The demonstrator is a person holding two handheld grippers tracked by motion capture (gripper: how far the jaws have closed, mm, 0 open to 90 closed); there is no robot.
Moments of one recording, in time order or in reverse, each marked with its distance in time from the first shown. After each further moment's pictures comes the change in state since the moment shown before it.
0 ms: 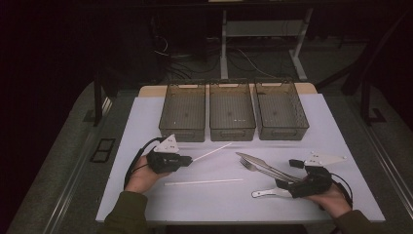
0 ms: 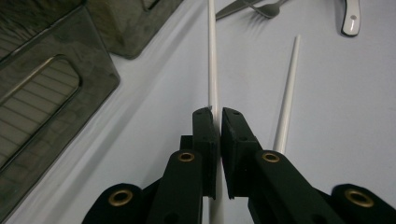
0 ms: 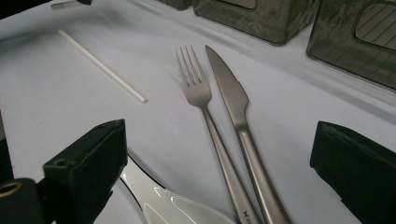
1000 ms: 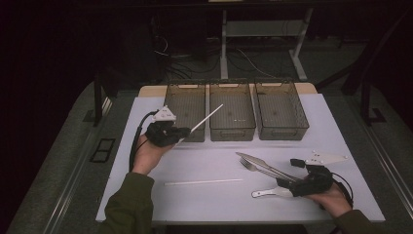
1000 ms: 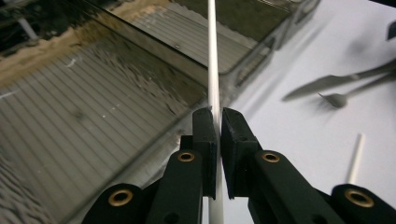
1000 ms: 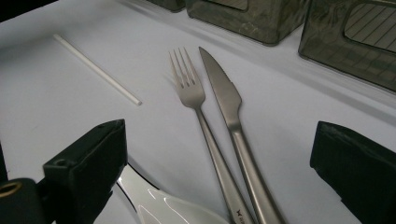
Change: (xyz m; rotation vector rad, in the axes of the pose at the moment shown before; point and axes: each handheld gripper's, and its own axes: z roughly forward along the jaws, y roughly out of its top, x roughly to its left) left arm 0.044 0.052 -0.014 -0.083 0.182 -0.192; right arm -0.003 0.000 -0.002 -0.006 -0.013 0.016
